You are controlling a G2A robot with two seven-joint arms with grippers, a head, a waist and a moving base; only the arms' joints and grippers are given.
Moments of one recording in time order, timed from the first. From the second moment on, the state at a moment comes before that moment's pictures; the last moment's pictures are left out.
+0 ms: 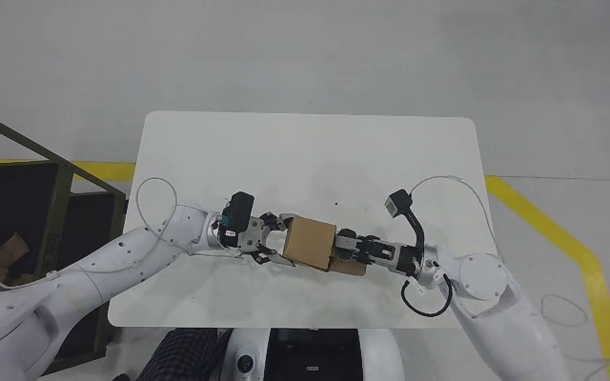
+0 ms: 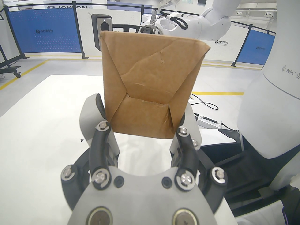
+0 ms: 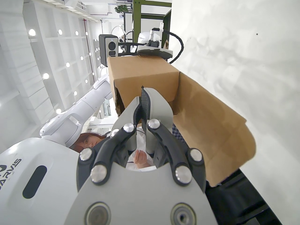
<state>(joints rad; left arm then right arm) 0.71 -0.73 -0.25 -1.36 1.29 -0.83 0.99 -1.46 -1.03 1.19 -1.86 0.32 -0.10 0.87</state>
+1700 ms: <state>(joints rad) 0.71 -0.73 -0.25 -1.36 1.29 -0.83 0.99 -1.59 -1.02 1.30 -1.68 0.37 -0.05 0.83</state>
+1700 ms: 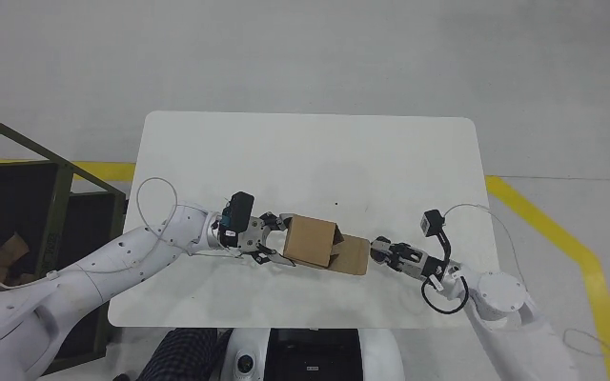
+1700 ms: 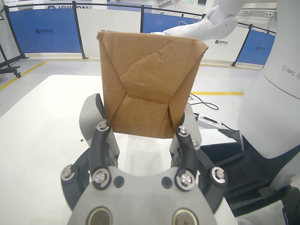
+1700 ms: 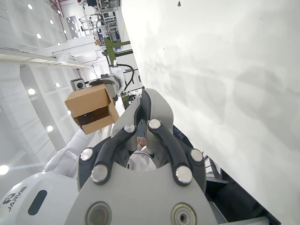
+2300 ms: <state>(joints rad) 0.71 -0.73 -0.25 -1.36 1.29 -0.83 0.99 -1.38 -1.09 1.07 -1.50 0.64 -0.22 1.00</state>
